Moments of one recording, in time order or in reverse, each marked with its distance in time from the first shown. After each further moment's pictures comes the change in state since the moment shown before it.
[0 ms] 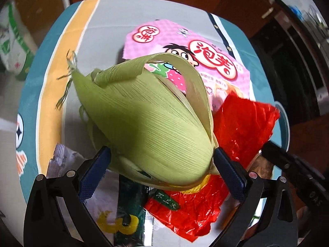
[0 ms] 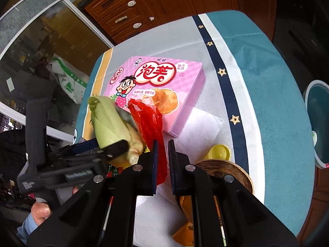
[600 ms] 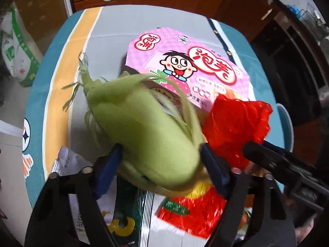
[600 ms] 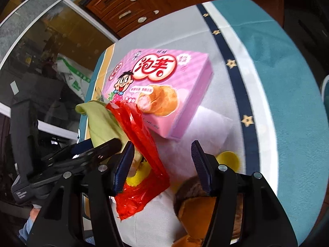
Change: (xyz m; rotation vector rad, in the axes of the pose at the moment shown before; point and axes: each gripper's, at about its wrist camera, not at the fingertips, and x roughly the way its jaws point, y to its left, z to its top) left arm -0.007 -0.004 -0.005 0.039 -0.044 0.022; right arm 0.029 -0.011 0.008 0.019 0.050 0.089
